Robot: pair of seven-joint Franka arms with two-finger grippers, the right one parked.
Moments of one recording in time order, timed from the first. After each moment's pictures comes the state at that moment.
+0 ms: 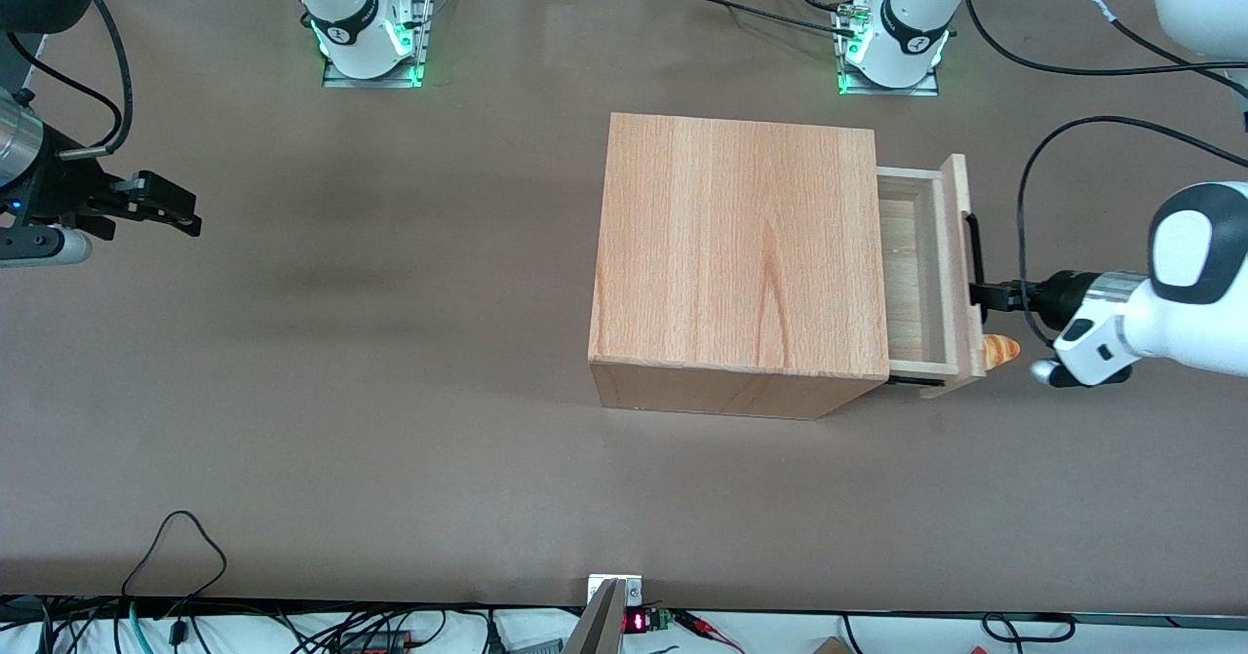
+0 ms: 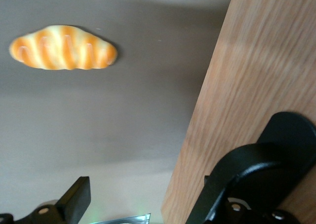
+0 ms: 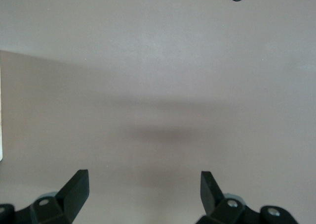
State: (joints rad) arm 0.18 0.52 -0.08 -1.44 -0.20 1.47 0.04
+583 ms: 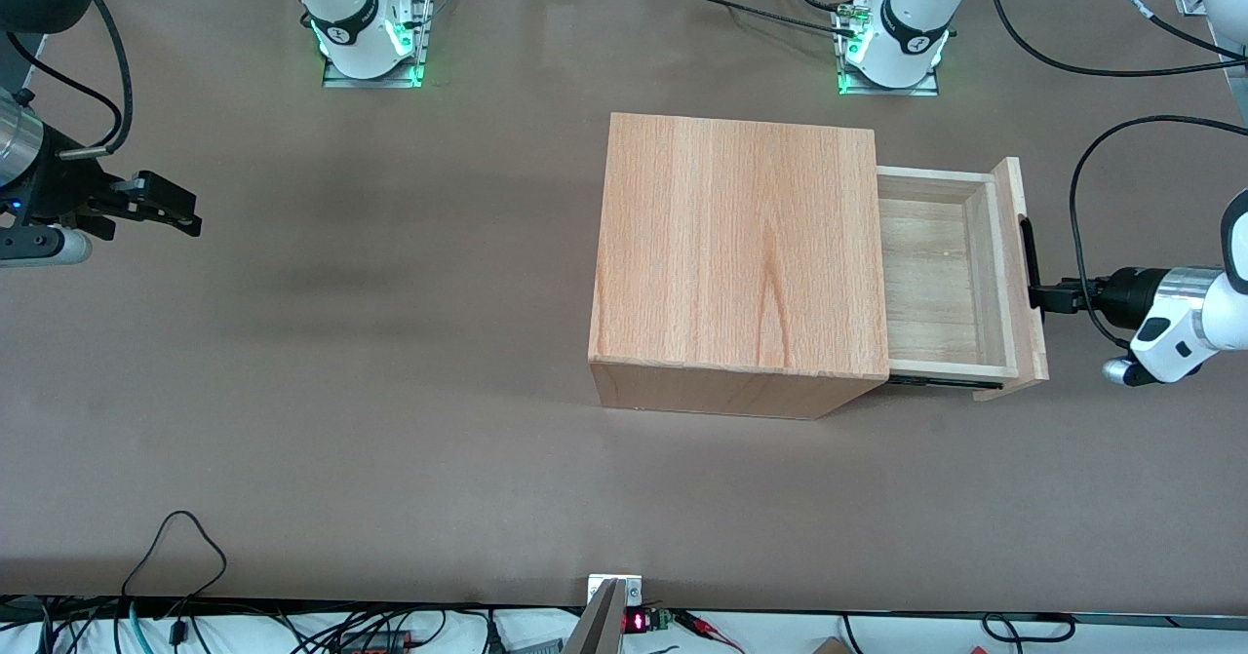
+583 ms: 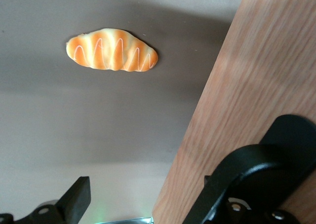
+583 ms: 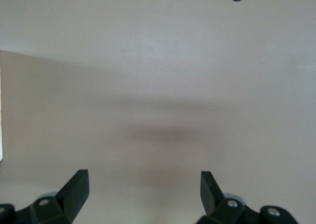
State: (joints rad) arm 0.28 0.52 -0.07 -1.43 -0.19 1.48 0.06
